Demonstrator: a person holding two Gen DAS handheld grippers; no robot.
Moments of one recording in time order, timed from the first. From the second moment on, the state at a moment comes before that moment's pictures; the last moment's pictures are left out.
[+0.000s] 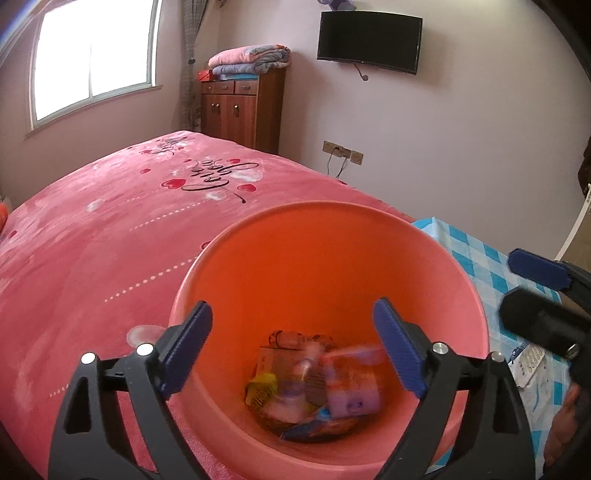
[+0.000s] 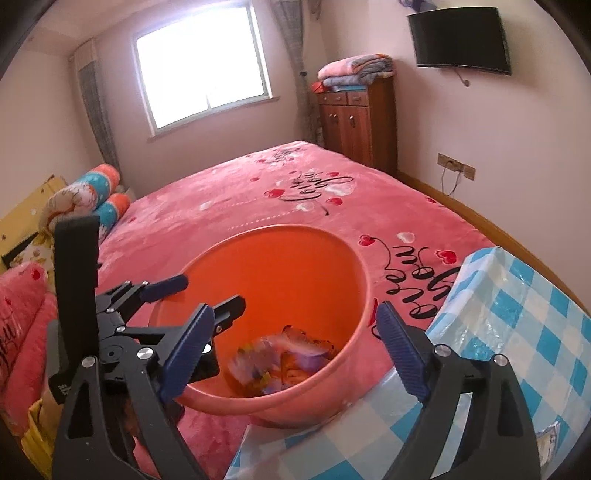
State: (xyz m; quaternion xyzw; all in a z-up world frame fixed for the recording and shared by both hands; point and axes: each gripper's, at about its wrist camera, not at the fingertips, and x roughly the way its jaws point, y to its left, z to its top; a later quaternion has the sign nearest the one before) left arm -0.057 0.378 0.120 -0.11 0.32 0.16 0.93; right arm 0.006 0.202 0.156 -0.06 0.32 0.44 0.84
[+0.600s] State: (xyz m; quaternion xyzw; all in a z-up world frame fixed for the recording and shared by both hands) left arm -0.056 0.361 0.121 -0.08 0.33 0.17 0.93; right arm -0.001 0.153 0.152 -0.04 0.31 0.38 0.87
